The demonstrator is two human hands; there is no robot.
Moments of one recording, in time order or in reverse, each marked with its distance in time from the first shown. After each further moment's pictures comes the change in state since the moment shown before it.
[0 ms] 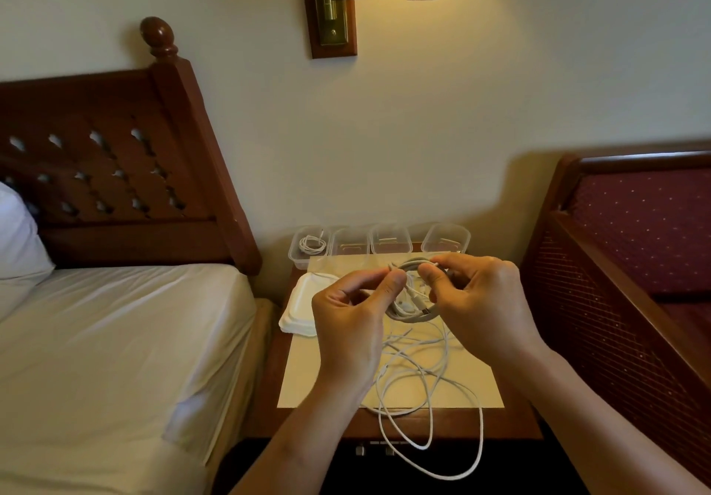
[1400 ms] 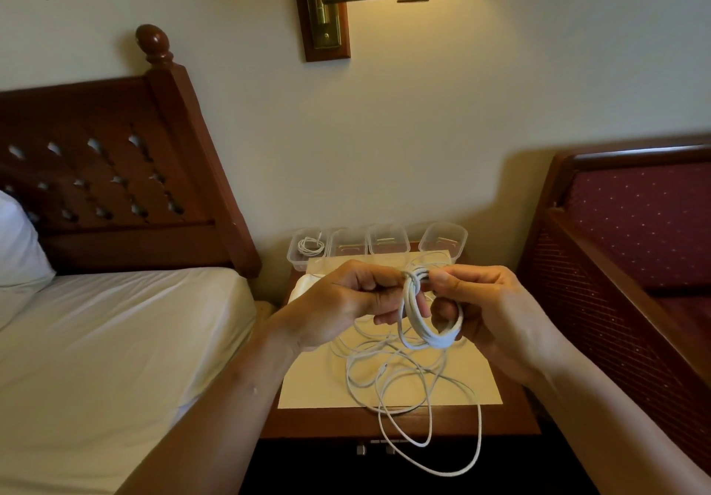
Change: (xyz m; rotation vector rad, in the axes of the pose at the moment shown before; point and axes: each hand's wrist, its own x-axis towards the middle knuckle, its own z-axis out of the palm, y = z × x) left_hand 0.049 0.039 -0.028 0.195 -1.073 -0.048; right_hand -0.007 -0.006 -0.026 0.780 -0.360 0.431
